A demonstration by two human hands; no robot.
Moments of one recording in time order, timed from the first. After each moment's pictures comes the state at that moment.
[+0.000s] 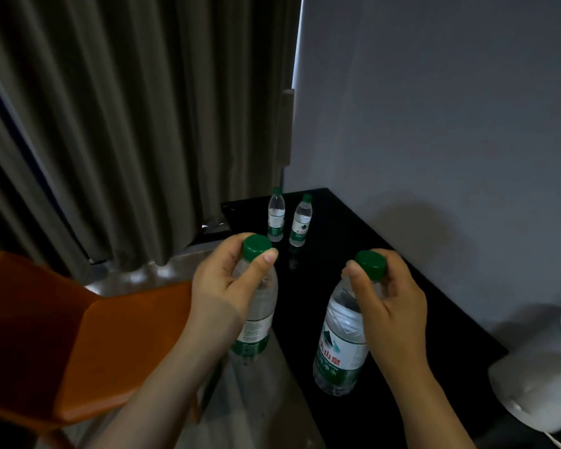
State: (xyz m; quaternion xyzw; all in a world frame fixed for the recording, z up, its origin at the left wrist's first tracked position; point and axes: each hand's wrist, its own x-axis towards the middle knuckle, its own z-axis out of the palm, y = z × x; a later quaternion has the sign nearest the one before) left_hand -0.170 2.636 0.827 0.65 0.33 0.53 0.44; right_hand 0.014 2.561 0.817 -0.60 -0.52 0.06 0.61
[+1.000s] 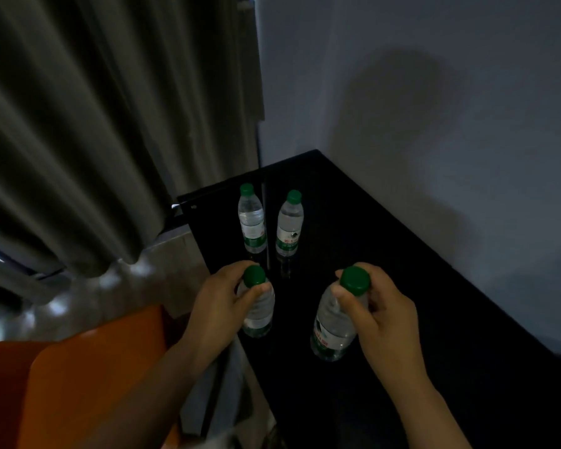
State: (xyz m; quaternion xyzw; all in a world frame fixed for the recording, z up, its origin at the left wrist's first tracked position) left_hand -0.043 2.934 0.709 0.80 0.39 0.28 0.35; right_hand 0.140 2.801 0.725 -0.66 -0.46 0.20 0.57
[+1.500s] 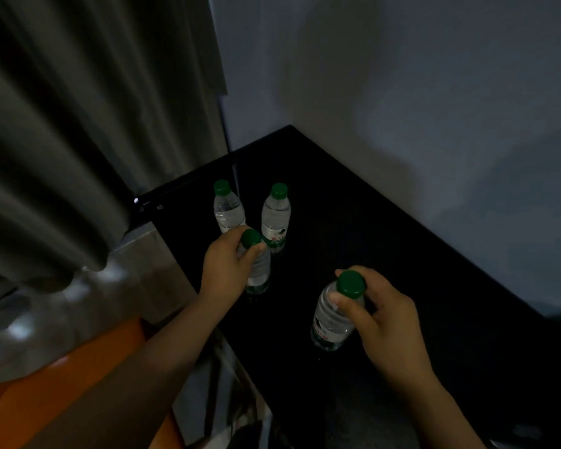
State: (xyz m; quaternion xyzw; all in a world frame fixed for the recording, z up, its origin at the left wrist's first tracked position) left_hand 0.019 3.045 0.656 0.80 0.40 0.28 0.34; right_hand 0.150 2.838 0.696 -0.70 -0.40 0.24 0.54
